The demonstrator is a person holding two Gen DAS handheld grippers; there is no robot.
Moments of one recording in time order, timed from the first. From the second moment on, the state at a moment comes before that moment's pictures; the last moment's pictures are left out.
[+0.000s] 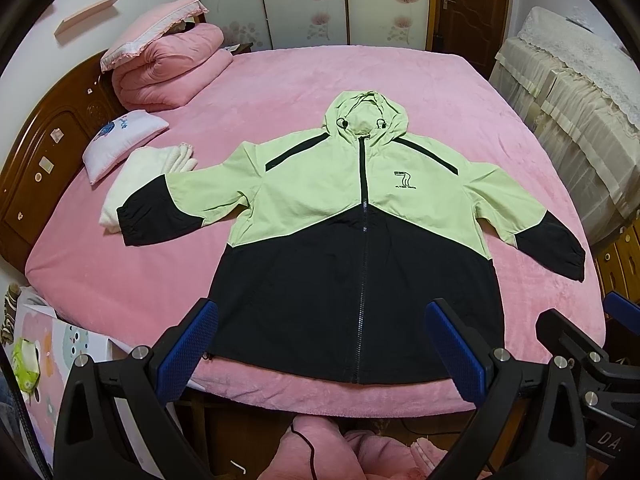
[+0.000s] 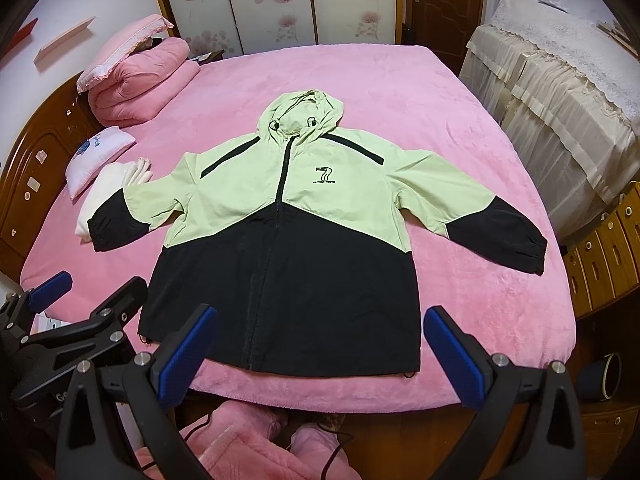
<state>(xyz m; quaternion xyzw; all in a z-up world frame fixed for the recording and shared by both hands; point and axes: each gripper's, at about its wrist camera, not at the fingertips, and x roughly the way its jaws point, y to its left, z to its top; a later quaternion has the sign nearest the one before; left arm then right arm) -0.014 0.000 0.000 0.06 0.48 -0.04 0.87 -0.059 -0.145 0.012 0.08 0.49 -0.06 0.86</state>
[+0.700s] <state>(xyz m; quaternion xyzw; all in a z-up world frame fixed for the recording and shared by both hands) -0.015 0.001 0.003 0.06 0.48 -0.04 0.87 -0.065 -0.150 0.011 0.09 0.49 -0.06 0.86</state>
